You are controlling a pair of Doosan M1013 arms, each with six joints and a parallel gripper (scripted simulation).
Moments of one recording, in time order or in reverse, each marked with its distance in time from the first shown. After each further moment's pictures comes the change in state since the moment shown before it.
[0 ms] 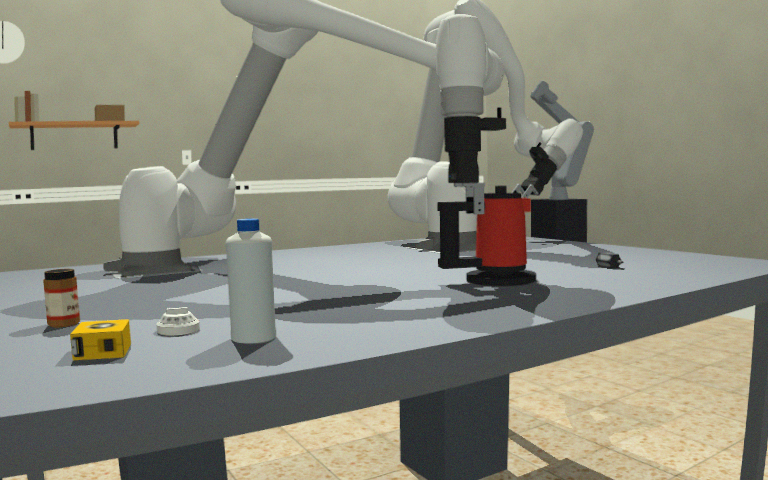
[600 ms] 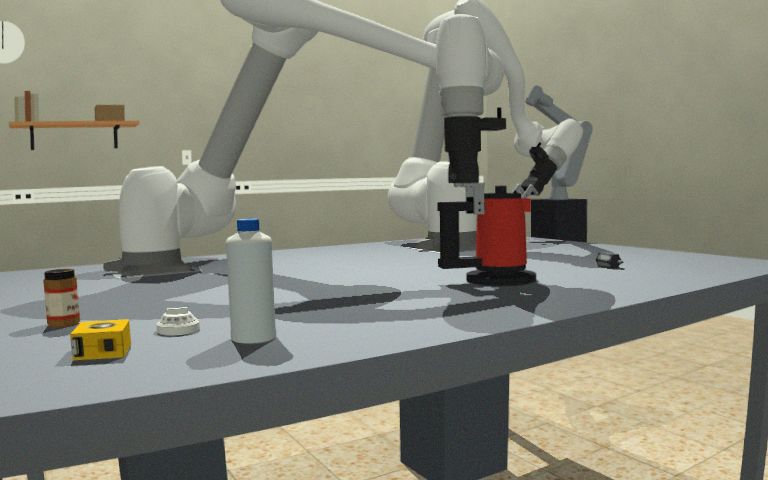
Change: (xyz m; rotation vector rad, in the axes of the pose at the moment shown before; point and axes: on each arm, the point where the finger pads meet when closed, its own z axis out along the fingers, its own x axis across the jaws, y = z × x) left arm 0.000 0.000 0.000 0.000 0.000 0.000; right arm 0.000 0.000 0.000 0.000 0.000 0.000
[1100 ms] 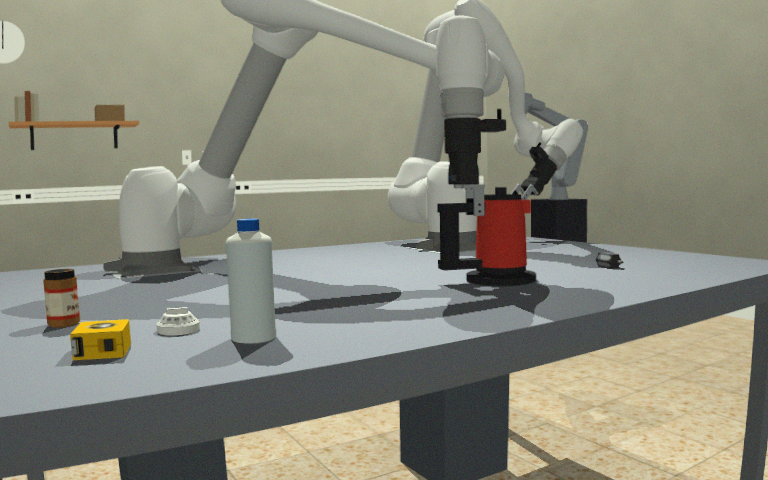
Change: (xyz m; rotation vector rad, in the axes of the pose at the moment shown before) left arm 0.000 0.000 0.000 0.000 0.000 0.000; right arm 0.000 0.000 0.003 0.000 0.000 0.000
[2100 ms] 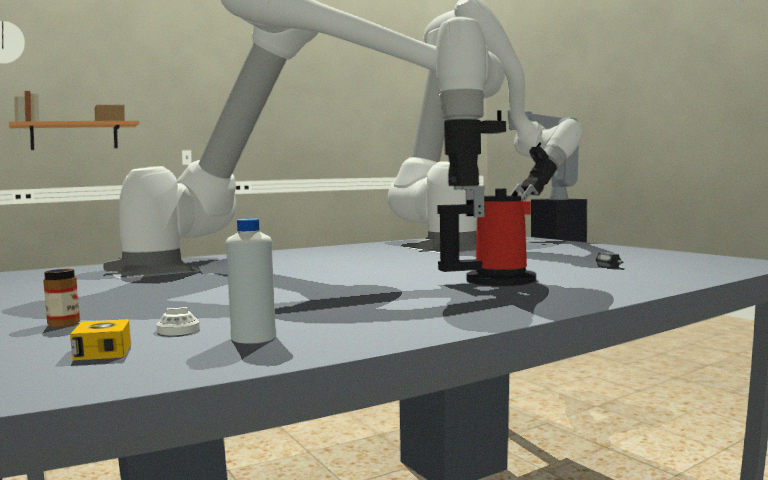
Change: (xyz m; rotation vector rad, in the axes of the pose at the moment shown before) left arm 0.000 0.000 0.000 0.000 0.000 0.000; right arm 0.000 0.000 0.003 0.000 0.000 0.000
